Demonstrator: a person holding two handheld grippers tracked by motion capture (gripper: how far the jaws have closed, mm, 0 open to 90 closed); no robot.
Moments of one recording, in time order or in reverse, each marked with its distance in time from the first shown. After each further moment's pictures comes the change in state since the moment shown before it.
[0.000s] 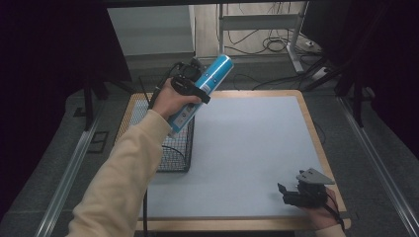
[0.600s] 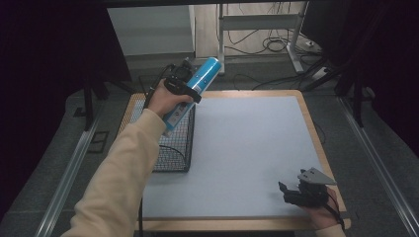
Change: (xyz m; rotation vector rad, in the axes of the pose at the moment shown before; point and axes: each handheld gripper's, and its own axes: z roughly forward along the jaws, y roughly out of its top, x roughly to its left) left arm 0.032 -0.010 0.022 0.036 0.040 -0.046; right arm -0.001 0.001 -0.002 -0.022 -0.016 0.010
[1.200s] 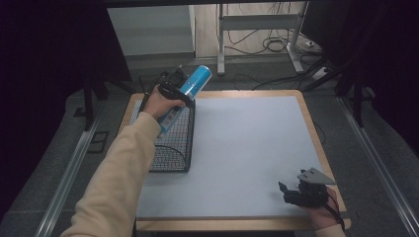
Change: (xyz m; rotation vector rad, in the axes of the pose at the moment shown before) left arm 0.031 -0.018 0.036 0.064 0.033 -0.013; right arm -0.001 -0.001 0.001 0.010 -0.003 -0.003
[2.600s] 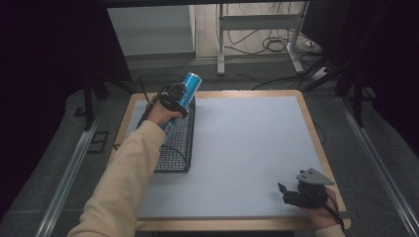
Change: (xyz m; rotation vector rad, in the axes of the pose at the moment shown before) left arm 0.012 -0.020 0.059 0.100 0.127 0.011; right arm 0.002 0.000 0.001 0.012 0.000 -0.011
